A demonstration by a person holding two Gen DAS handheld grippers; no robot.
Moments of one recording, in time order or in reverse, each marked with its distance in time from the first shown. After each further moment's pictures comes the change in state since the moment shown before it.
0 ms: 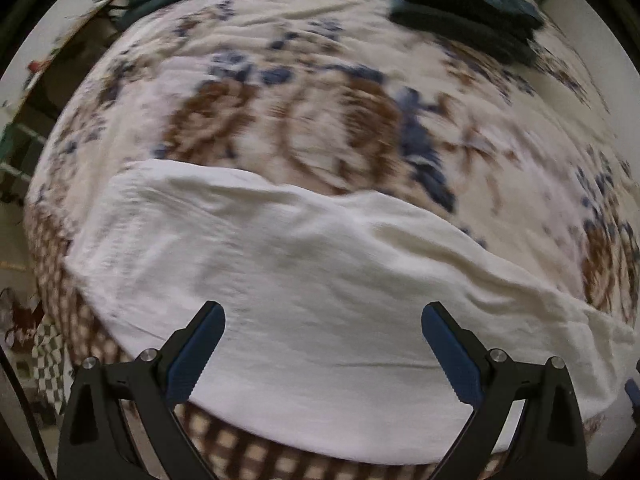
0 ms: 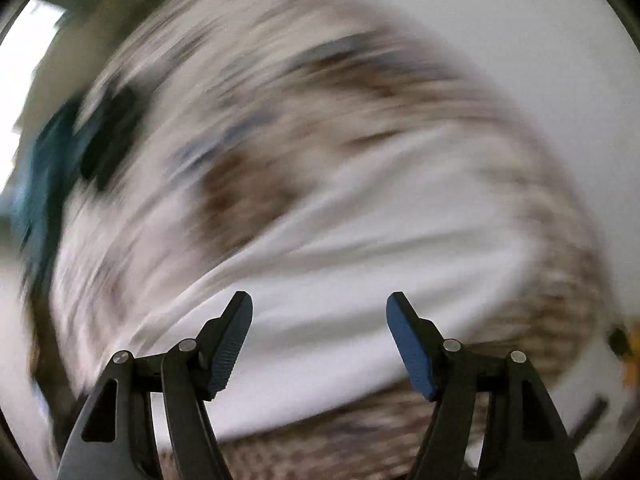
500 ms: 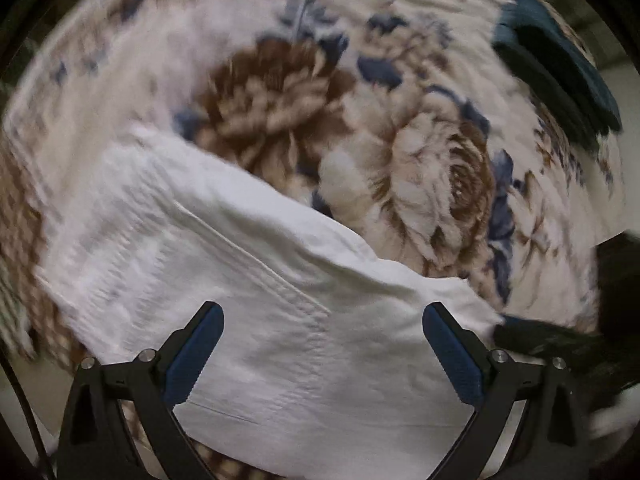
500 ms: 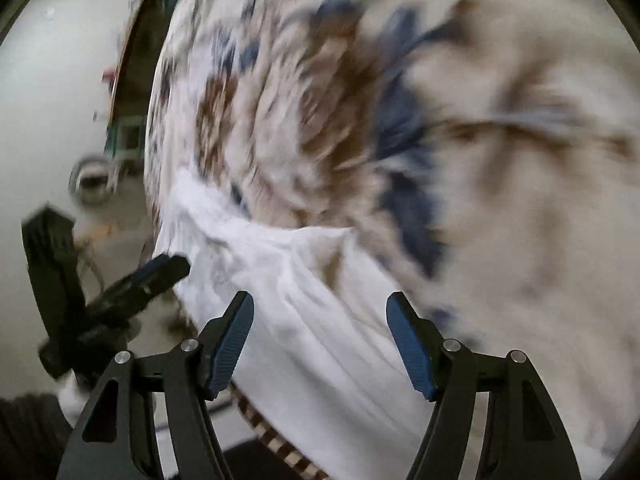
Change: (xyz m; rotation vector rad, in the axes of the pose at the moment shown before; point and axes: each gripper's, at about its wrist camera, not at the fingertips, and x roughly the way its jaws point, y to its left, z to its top) left arm 0.072 0.108 0.069 -0.270 0.250 -0.205; right arm 0.257 0.309 0.011 -0.625 0.729 0.294
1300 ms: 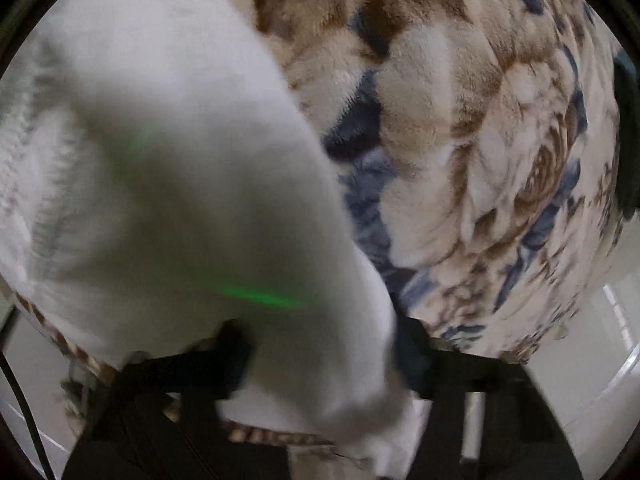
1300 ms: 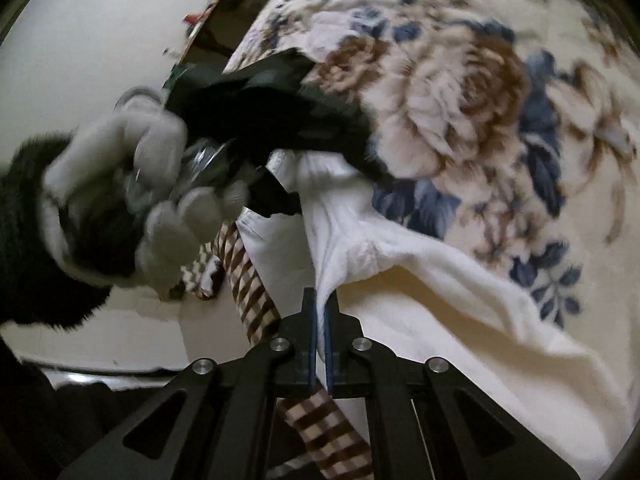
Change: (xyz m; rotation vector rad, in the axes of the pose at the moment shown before) left arm 0.068 0.010 0.002 -0.299 0.464 -0.087; right arm -0.006 0.078 -0.088 -0.224 -0.106 0.069
